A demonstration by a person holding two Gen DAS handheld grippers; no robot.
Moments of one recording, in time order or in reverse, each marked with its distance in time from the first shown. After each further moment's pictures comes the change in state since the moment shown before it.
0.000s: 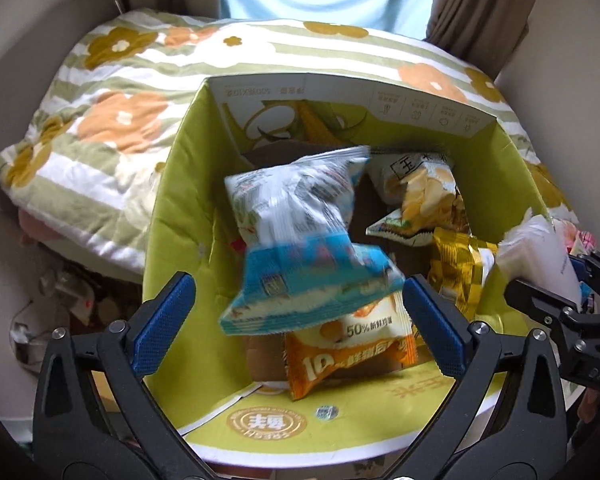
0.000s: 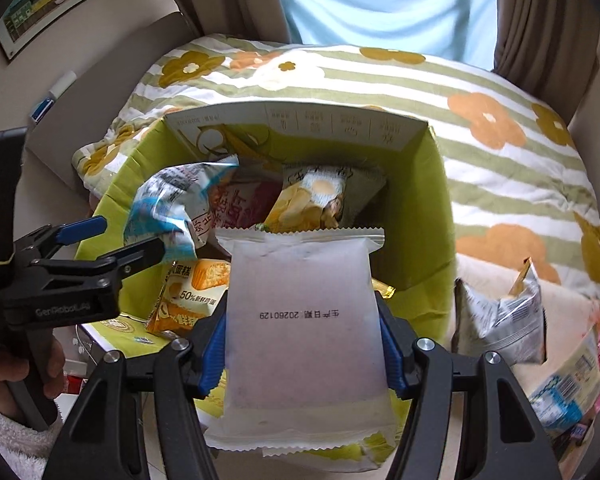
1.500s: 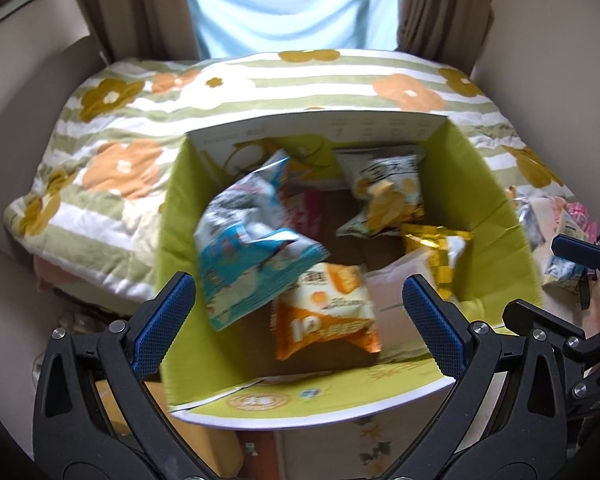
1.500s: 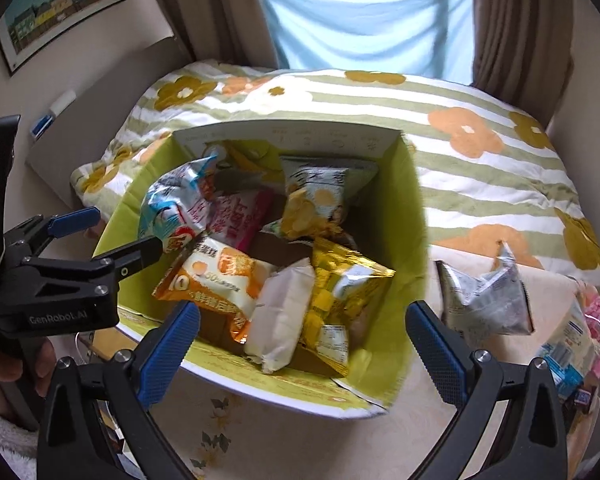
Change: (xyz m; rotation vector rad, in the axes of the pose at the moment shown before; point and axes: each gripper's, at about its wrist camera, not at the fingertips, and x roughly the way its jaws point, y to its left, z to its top) left arm -0.048 -0.042 -0.008 0.154 -0.108 0.025; right arm -0.038 0.010 -0.031 0.039 -0.118 -0.053
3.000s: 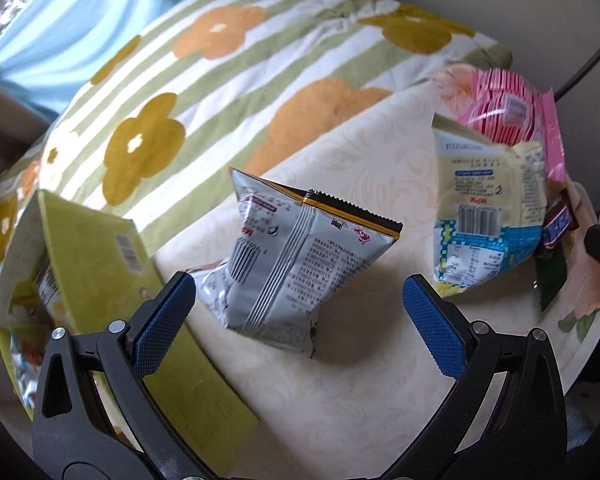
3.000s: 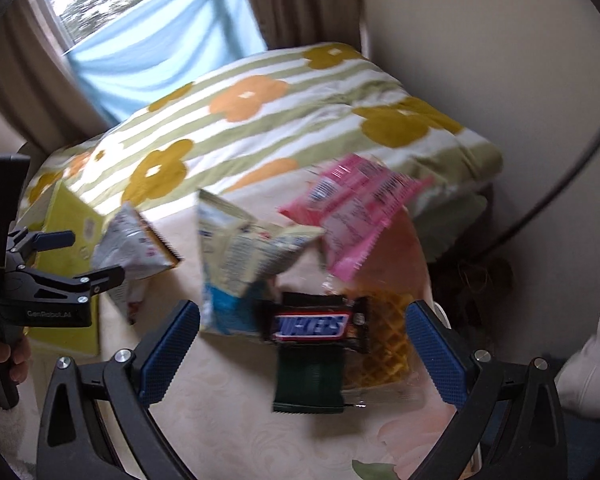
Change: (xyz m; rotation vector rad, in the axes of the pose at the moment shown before) left arm 0.119 -0.352 0.026 0.535 0.284 -0.109; right arm -0.075 -0.323 -0.128 0.489 -0.011 -0.251
